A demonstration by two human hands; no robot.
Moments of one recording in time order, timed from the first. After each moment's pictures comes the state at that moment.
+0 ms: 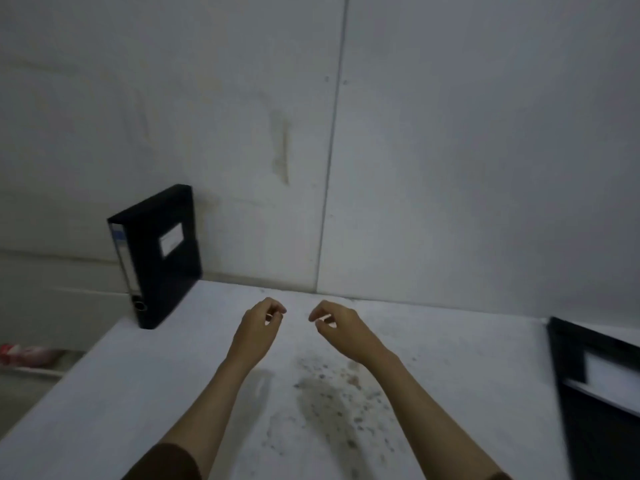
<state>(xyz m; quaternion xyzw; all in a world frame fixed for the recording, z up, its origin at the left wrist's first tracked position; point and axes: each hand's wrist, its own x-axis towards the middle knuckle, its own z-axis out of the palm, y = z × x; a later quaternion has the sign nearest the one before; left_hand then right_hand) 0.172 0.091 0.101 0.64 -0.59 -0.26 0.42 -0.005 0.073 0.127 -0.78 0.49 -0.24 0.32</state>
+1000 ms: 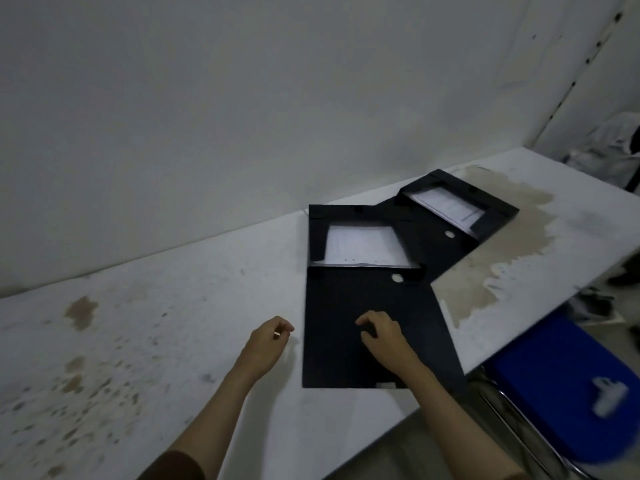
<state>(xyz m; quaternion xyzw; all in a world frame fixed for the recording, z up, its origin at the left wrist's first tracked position) -0.303 0.110 -0.009 0.51 -0.72 -0.46 0.14 -0.519 0.207 -0.009 -0.49 0.78 -0.26 0.27</state>
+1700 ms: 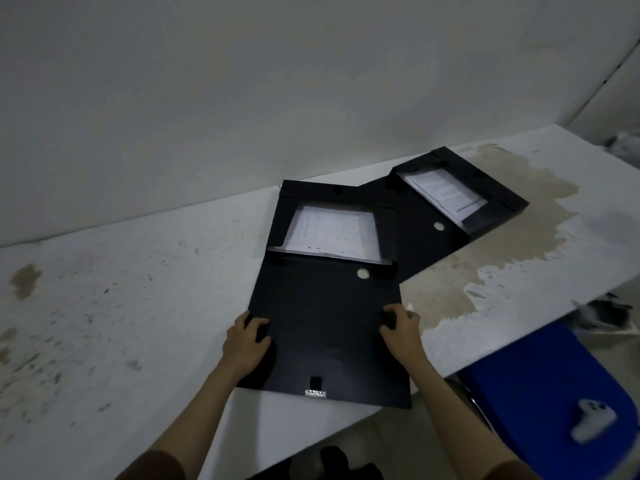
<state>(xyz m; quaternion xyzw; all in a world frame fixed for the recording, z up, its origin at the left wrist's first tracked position) -0.399 0.130 -0.051 0.63 -0.68 -0.37 0.04 -0.660 0.214 -0.037 -0.37 0.84 -0.26 0.31</state>
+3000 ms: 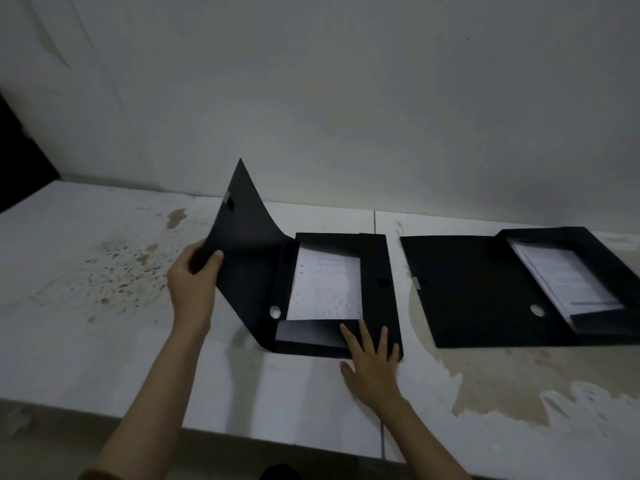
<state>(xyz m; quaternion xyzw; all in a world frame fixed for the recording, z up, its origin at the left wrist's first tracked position) -0.356 0.179 0.088 0.66 -0.31 -0.24 0.63 -0.603 0.194 -0.049 -0.77 0.62 -0.02 0.17</state>
